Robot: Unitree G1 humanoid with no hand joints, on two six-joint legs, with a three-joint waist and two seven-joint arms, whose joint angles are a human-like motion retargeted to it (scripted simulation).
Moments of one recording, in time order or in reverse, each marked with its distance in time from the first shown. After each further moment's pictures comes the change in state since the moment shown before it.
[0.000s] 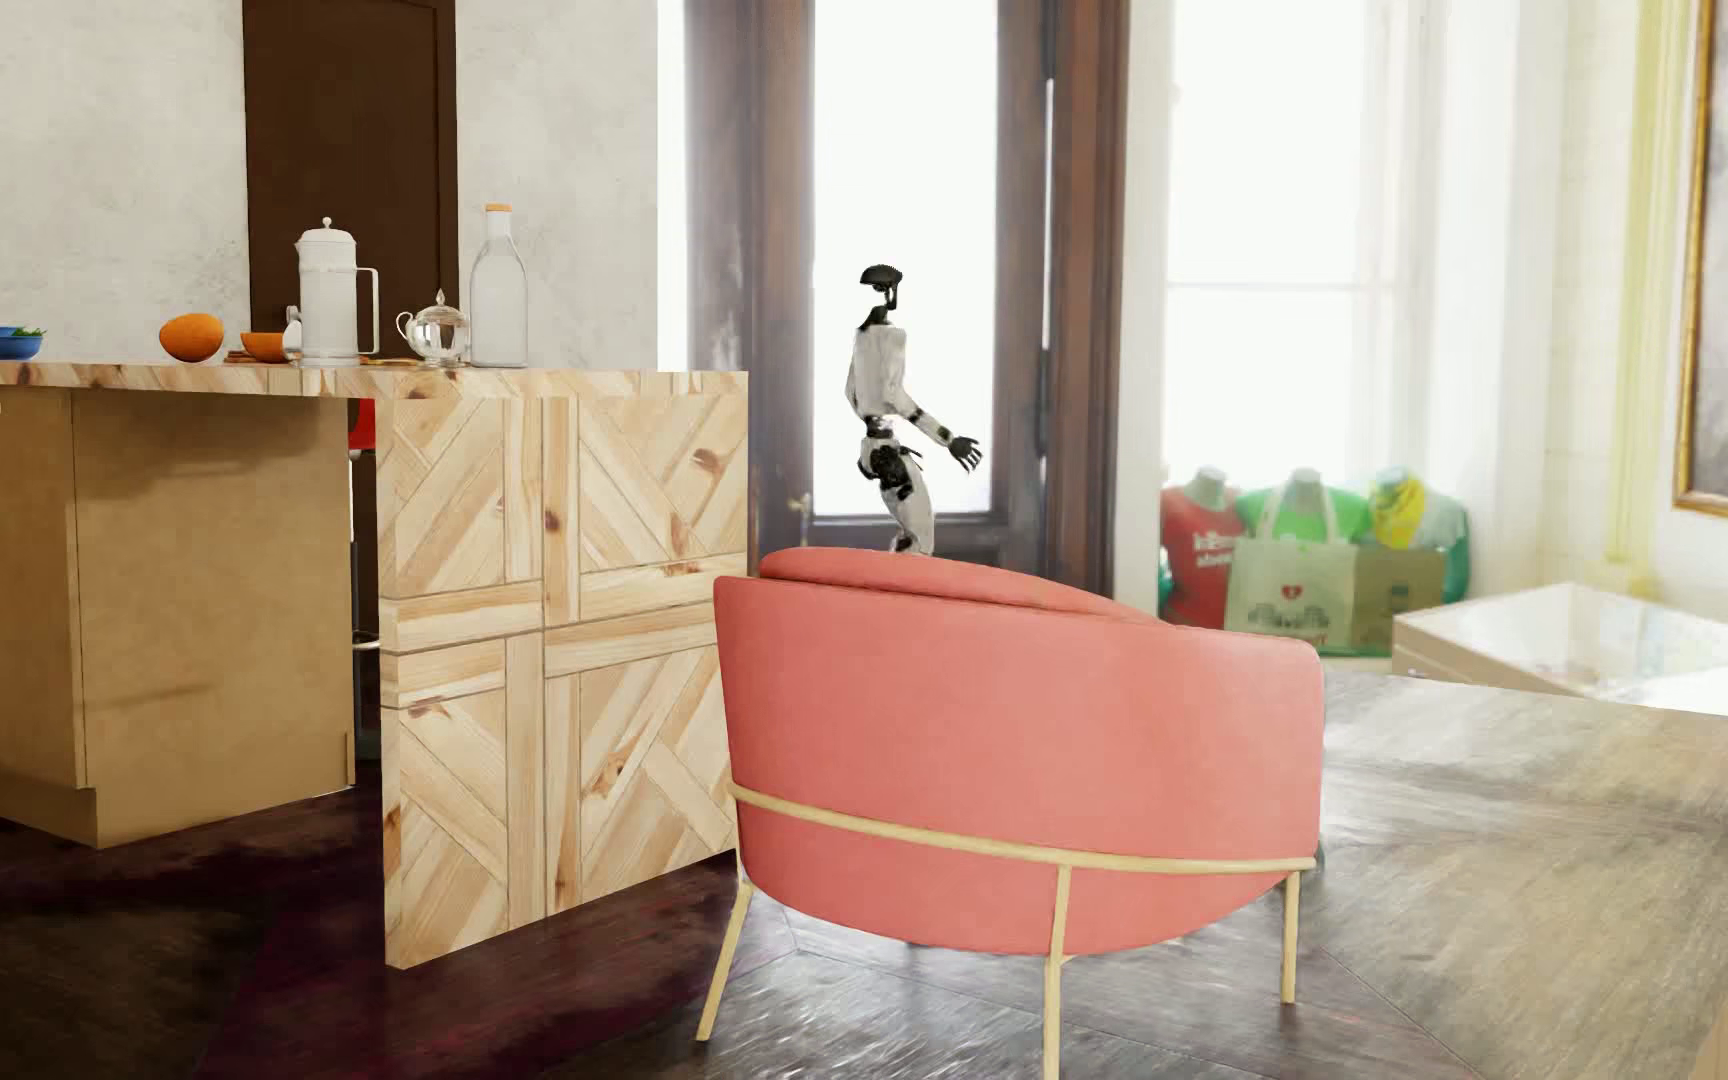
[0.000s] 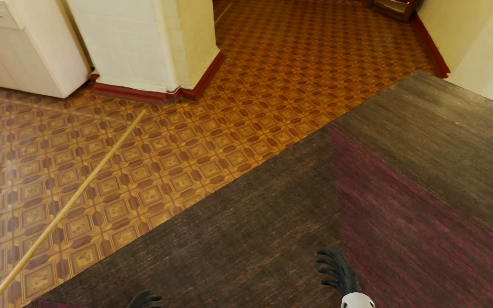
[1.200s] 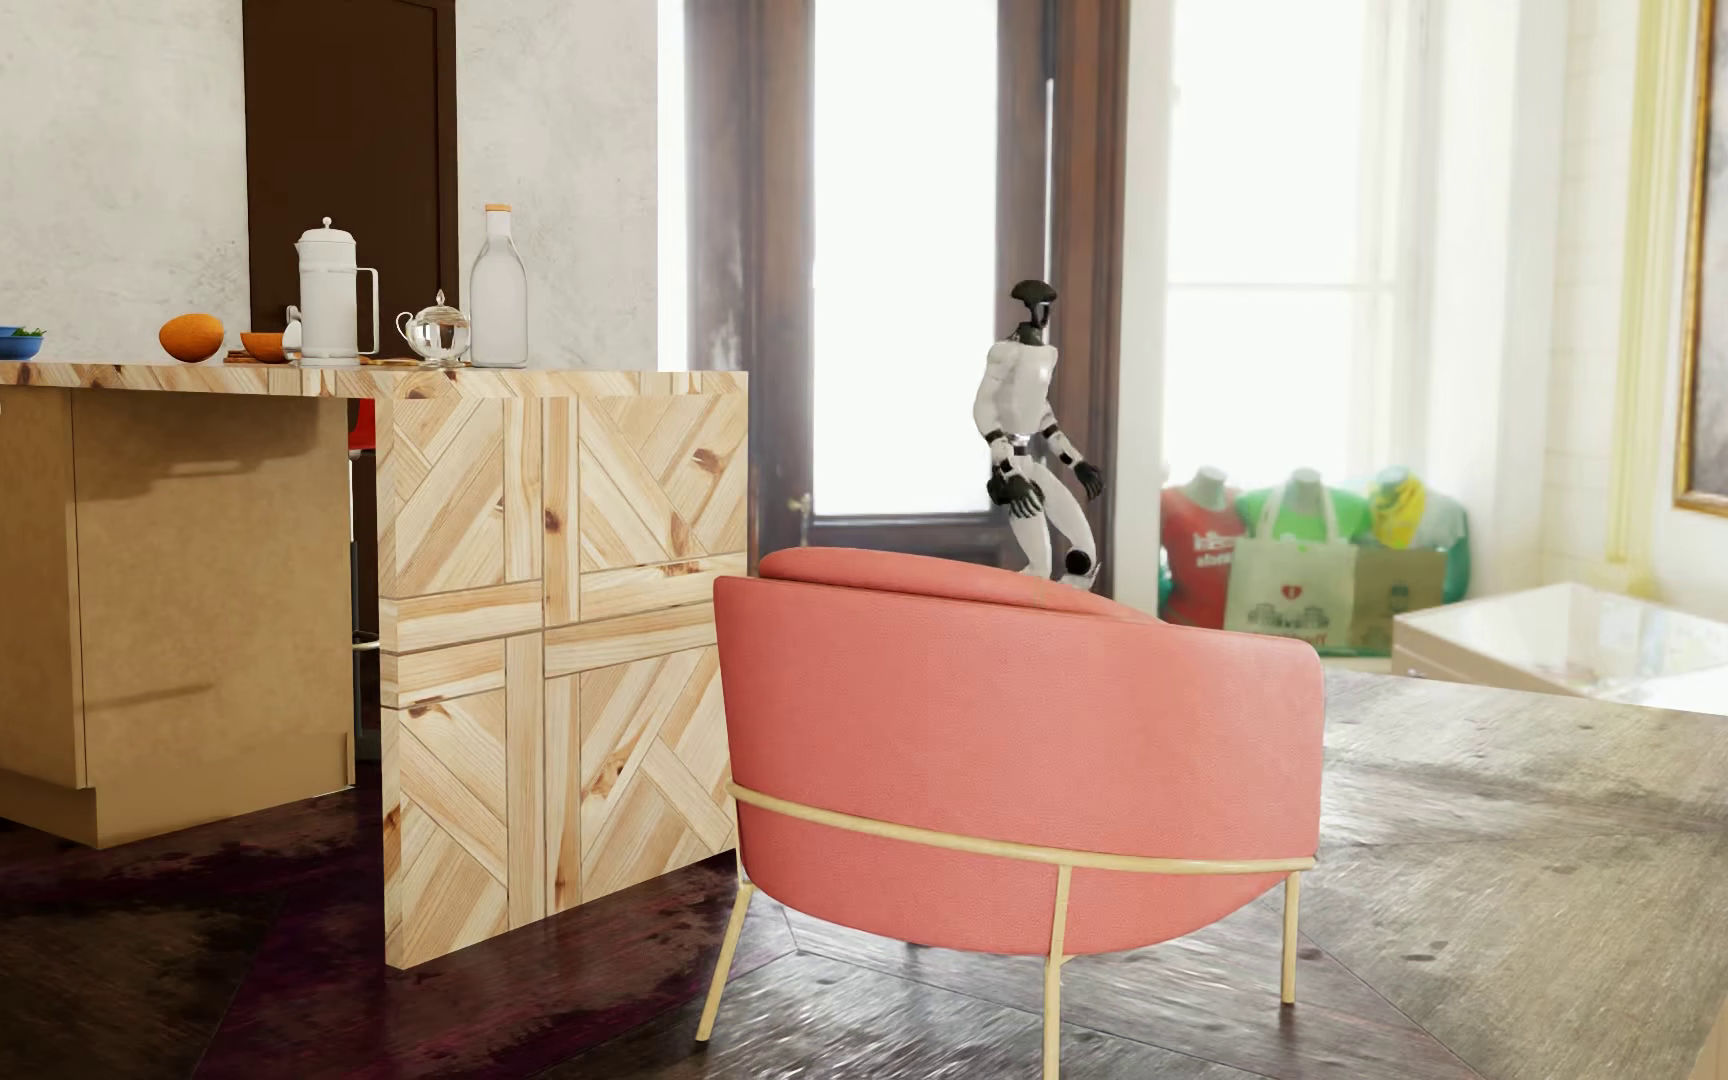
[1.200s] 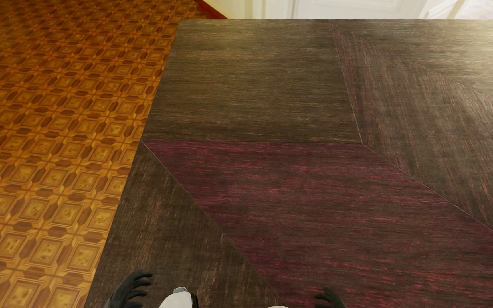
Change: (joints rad) body -0.261 -0.133 -0.142 0.072 0.060 0.061 -0.058 -0.034 0.104 0.299 0.481 -0.039 0.098 -0.007 -0.116 0.084 0.022 -0.150 -0.100 -0.013 0.095 0.003 0.051 0.094 0.047 -0.181 0.146 0.031 -0.123
